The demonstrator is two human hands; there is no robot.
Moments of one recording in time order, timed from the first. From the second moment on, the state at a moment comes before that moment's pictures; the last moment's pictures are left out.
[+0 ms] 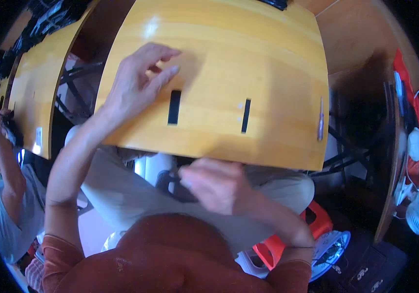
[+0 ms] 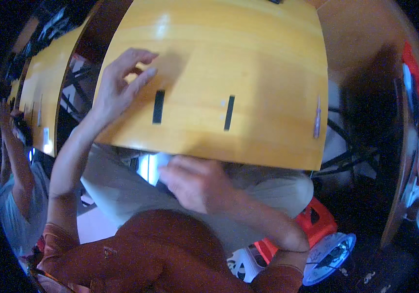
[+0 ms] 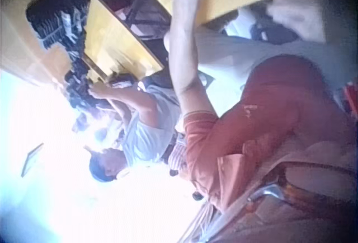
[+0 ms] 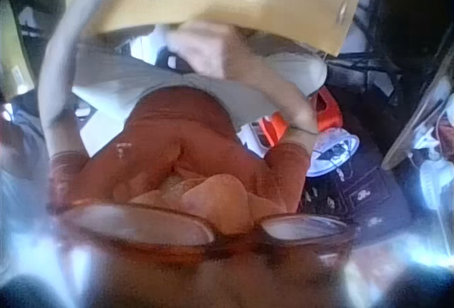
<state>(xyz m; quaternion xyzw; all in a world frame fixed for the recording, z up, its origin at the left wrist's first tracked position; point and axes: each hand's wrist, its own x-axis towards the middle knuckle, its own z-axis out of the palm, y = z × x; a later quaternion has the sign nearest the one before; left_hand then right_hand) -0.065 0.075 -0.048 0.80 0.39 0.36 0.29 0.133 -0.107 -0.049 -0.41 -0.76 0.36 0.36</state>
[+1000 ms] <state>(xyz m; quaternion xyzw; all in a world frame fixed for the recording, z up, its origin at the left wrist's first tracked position) -0.145 -0.085 -0.170 0.73 0.56 0.29 0.25 0.132 -0.132 -0.389 -0.71 -0.59 0.37 -0.08</state>
